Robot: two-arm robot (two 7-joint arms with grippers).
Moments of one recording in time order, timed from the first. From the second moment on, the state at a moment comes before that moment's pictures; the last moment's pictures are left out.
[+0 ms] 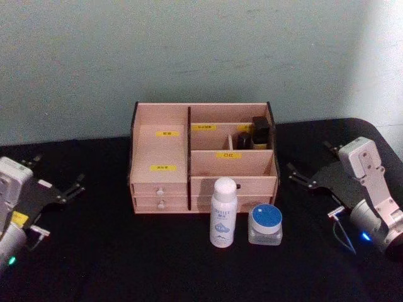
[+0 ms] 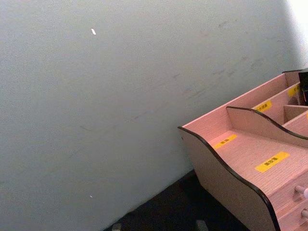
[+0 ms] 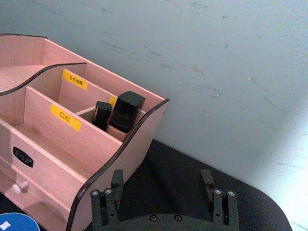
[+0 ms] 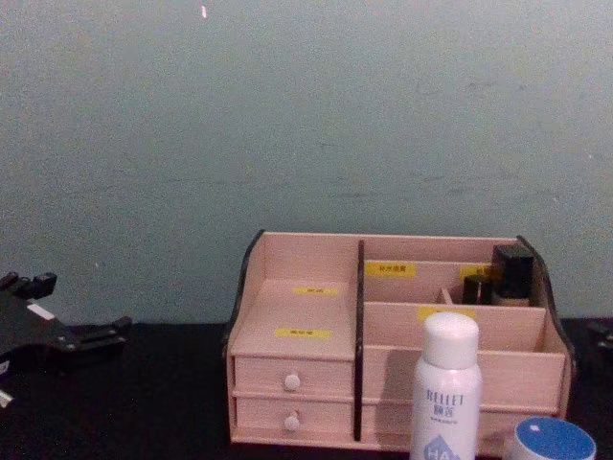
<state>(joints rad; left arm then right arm) -0.20 0.60 0.45 -1.41 -0.25 -0.12 0.03 0.20 0.60 -0.45 -1.41 0.25 -0.12 -0.03</state>
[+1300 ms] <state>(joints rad) -0.20 0.60 0.45 -1.41 -0.25 -0.12 0.03 0.20 0.60 -0.43 -1.41 0.25 -0.13 -0.03</state>
